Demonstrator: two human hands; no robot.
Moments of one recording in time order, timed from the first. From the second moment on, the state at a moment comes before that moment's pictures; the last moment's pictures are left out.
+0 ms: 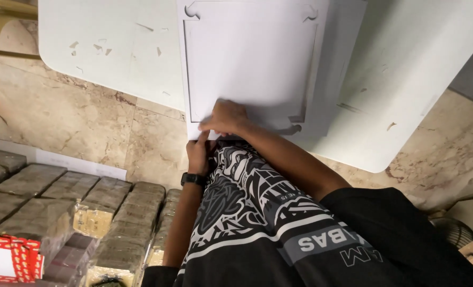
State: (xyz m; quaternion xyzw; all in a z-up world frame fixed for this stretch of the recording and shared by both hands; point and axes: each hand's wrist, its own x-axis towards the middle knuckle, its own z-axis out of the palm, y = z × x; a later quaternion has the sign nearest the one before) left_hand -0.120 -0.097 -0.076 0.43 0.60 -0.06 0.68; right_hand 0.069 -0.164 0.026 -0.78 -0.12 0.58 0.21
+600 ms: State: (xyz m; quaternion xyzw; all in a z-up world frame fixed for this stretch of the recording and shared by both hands) left_hand -0.092 -0.090 -0.037 0.64 0.56 -0.14 0.51; right_hand 0.061 -0.160 0.018 -0.81 -0.18 0.55 0.13
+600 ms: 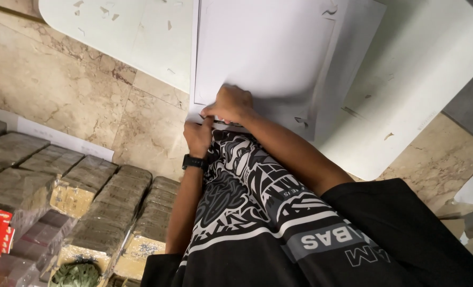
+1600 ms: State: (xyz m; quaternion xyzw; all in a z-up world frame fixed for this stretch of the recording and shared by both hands) left_hand -0.055 -0.028 -0.026 0.77 0.40 -0.39 0.31; right_hand 0.061 -0.161 0.007 -0.82 -0.21 0.53 0.07
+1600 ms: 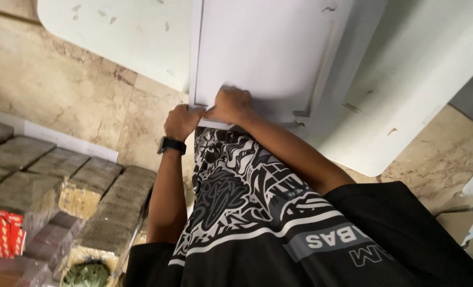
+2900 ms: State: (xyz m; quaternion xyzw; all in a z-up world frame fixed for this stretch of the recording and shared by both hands) left_hand -0.085 -0.046 -0.044 0.89 0.35 -0.18 0.23; right_hand -0.002 -0.387 0.035 -0.94 -0.07 0.25 0.23
